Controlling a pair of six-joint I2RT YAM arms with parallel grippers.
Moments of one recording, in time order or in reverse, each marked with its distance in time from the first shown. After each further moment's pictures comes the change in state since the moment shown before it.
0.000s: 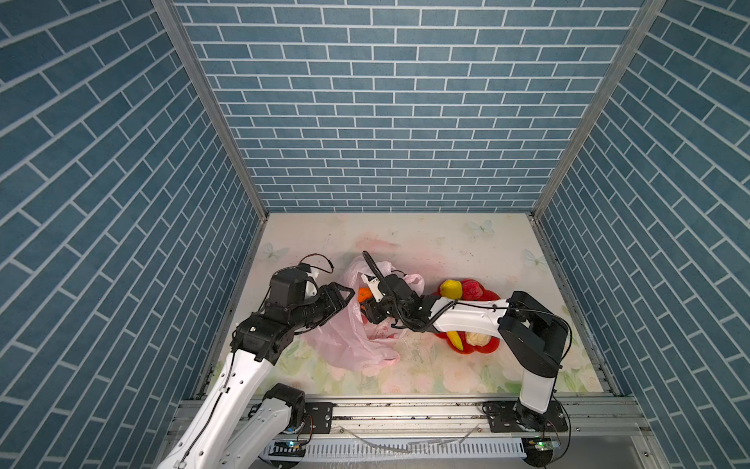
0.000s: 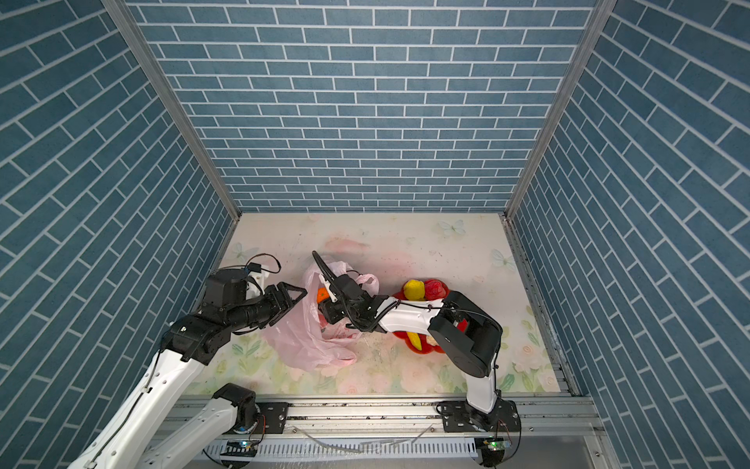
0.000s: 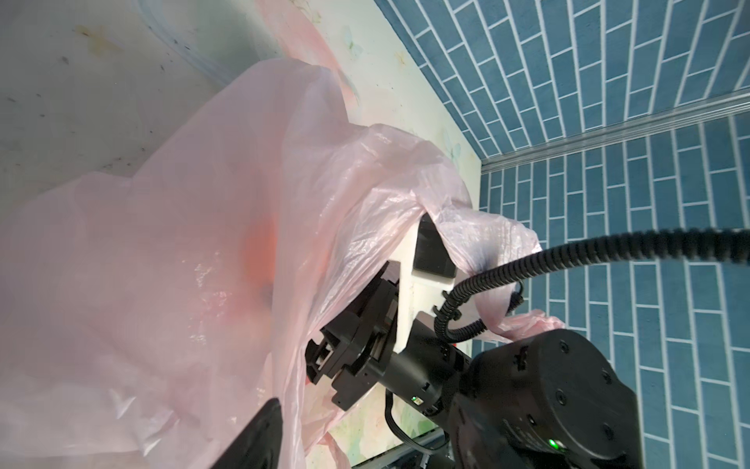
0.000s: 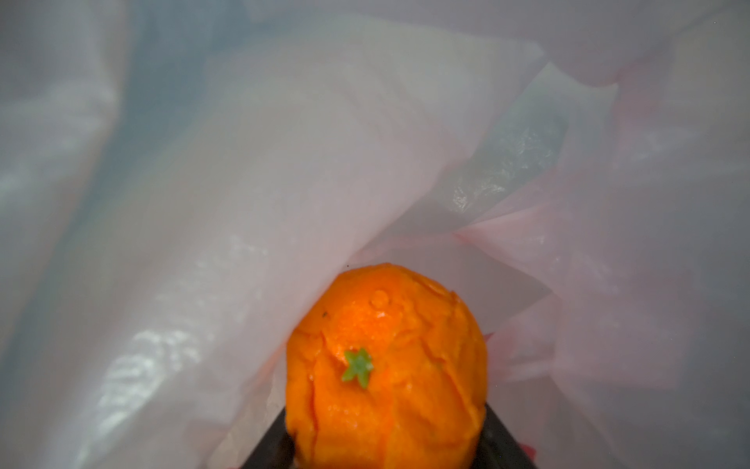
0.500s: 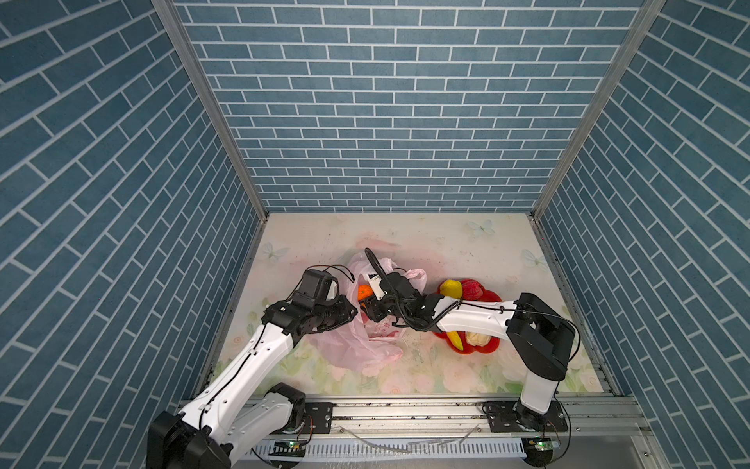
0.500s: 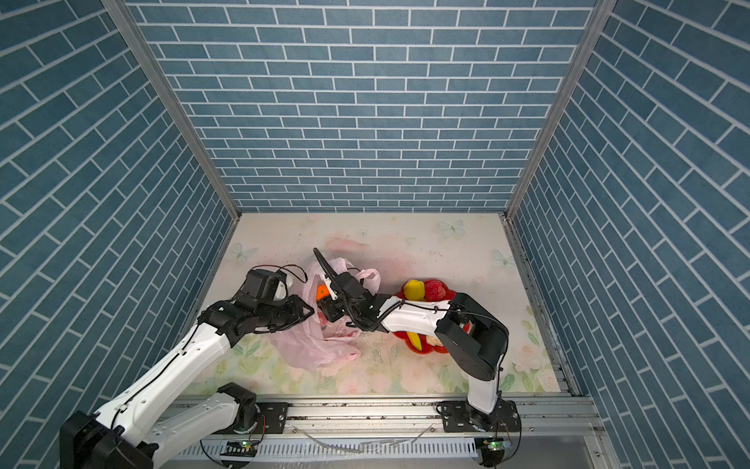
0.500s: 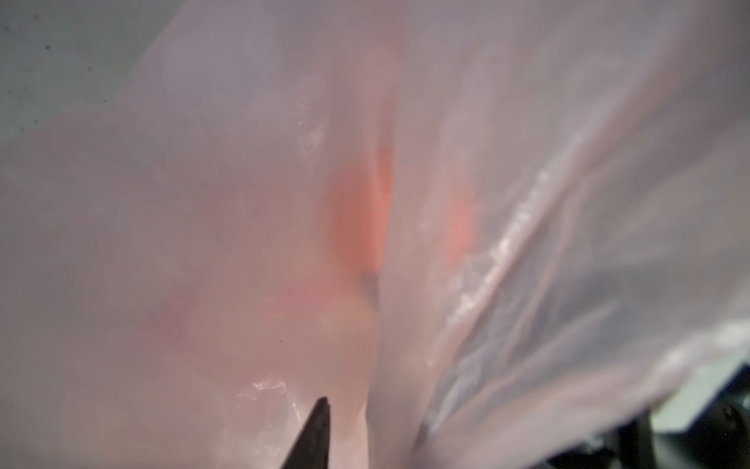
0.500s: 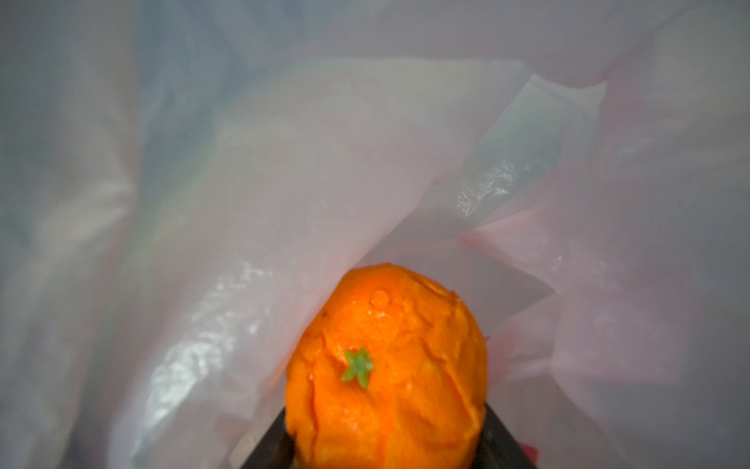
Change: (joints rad) left arm -0.085 0.190 -0.087 0.032 -0.089 0.130; right arm 0.006 -0.044 0.000 -0.016 0.010 -0.001
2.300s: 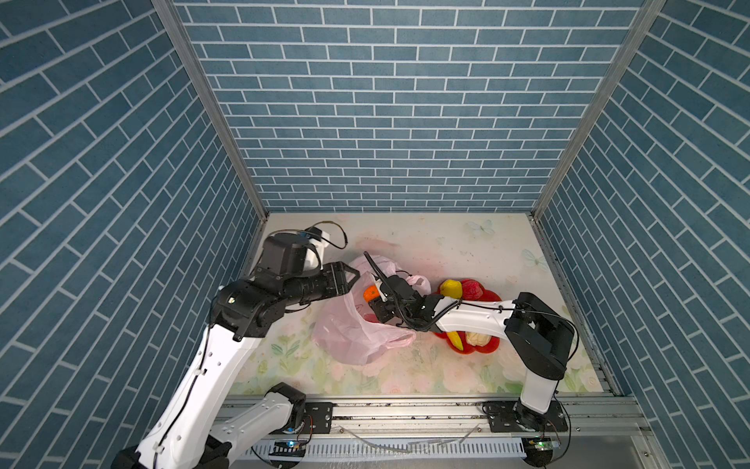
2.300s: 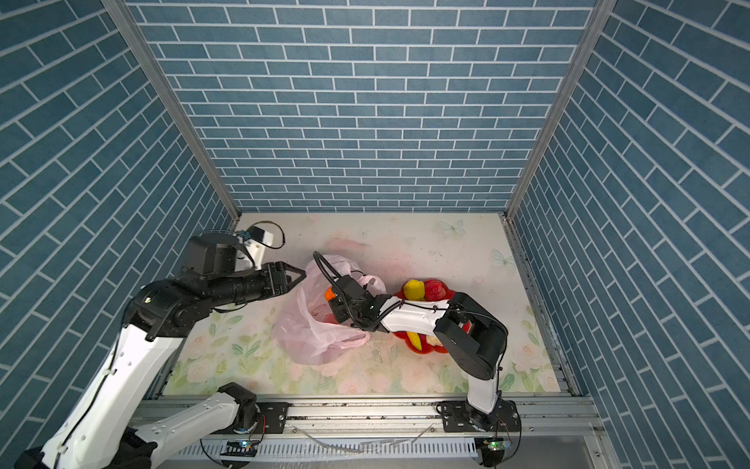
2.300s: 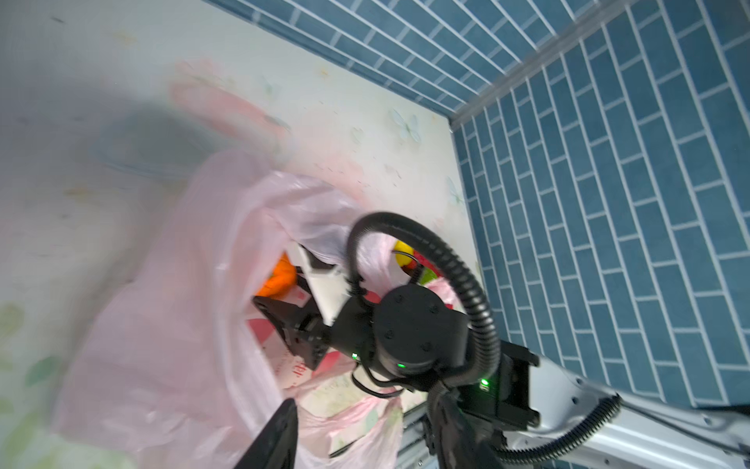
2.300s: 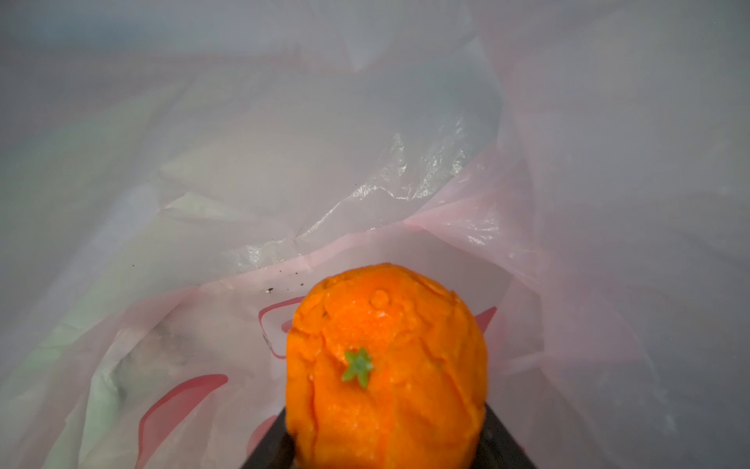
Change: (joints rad) left arm -0.115 0.011 0.561 -0.260 0.048 0.069; right arm -0.011 0.010 -0.011 -0.102 0.147 -0.025
